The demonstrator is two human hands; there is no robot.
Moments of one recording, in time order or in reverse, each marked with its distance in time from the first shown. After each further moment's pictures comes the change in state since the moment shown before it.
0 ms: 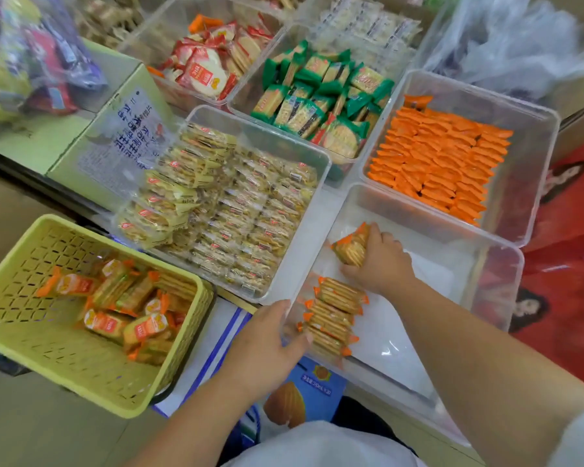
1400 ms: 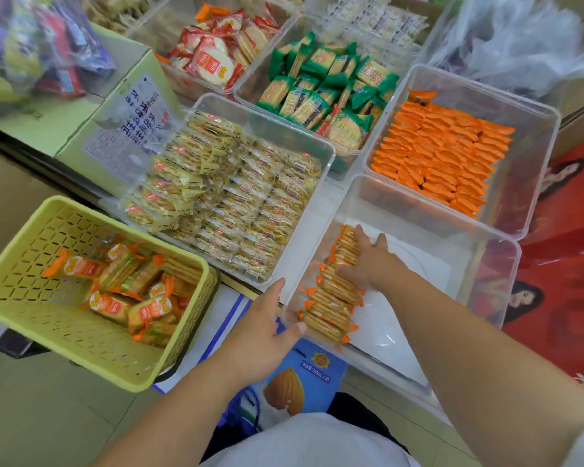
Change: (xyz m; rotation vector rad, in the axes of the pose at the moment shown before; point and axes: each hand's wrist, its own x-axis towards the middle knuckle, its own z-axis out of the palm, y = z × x) left_hand -0.012 -0.006 -0.007 -0.112 -0.108 -0.004; right_hand -0.016 -0.013 0.001 -0.030 -0.319 0.069
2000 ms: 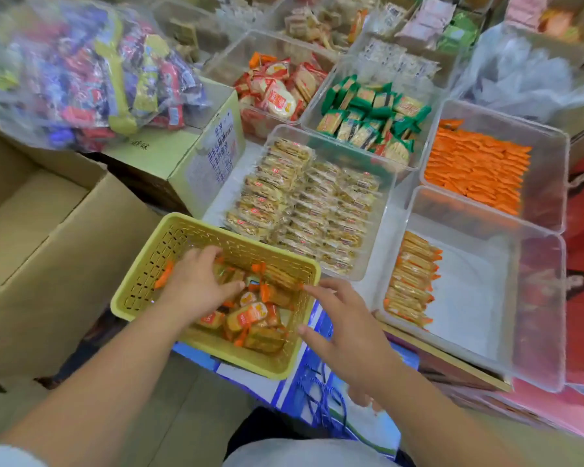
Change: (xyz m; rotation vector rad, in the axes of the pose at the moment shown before) left_hand -0.018 -0.117 -0.238 0.496 0.401 -0.024; right_hand -0.190 -0.184 0.100 0.244 0.369 -0.544
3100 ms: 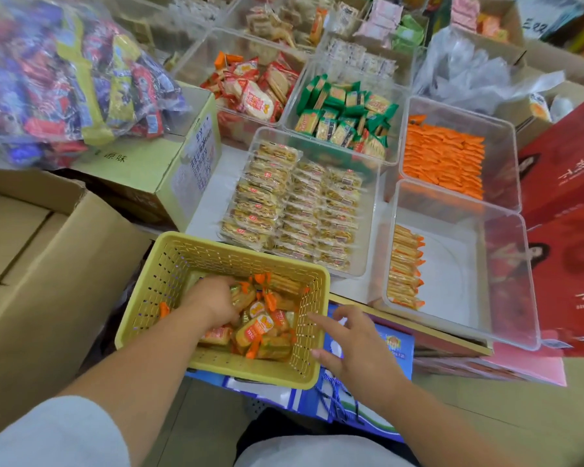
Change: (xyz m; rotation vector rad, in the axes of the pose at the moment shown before) left_hand 0.057 -0.024 0.039 0.290 -0.342 0.122; right_hand -0.026 -0.015 0.039 -0.149 -0.054 0.189
